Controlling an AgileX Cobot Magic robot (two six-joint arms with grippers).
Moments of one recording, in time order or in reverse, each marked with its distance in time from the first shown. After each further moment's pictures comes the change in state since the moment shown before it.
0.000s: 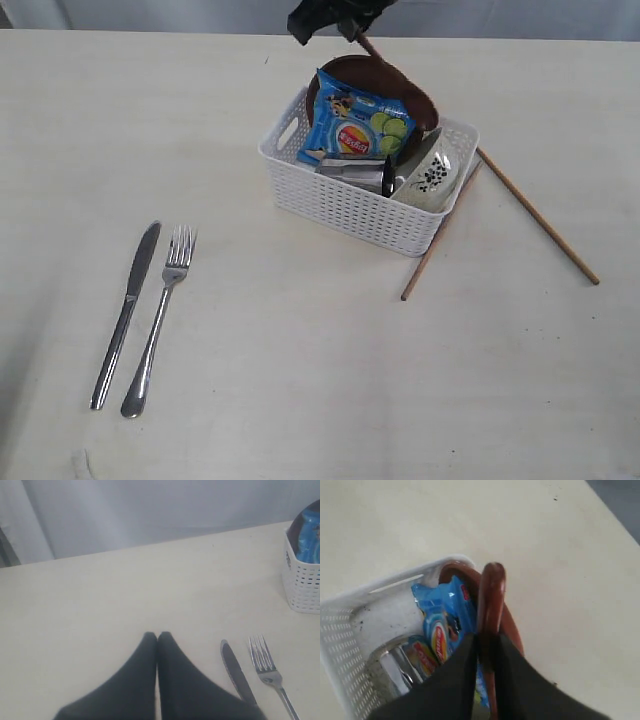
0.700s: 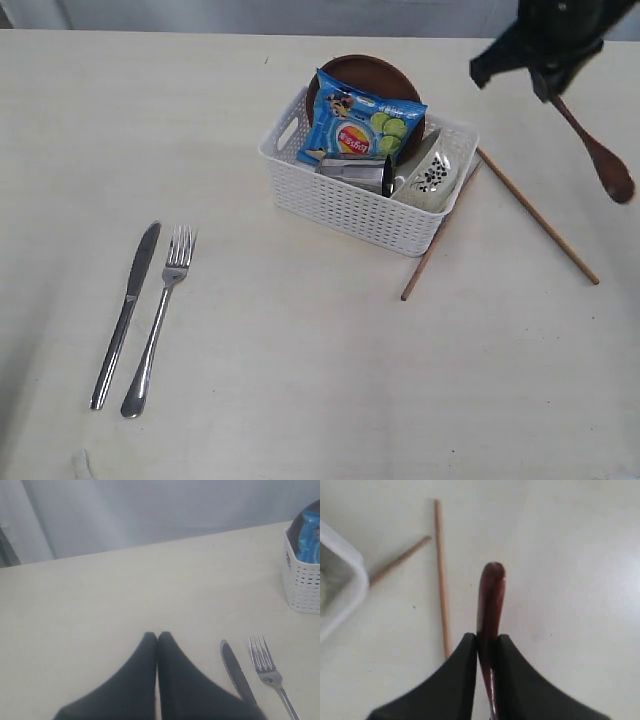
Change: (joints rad) left arm 0.000 0.000 0.000 0.000 0.000 0.000; right arm -0.310 -0.078 0.320 -0.155 0.118 0.181
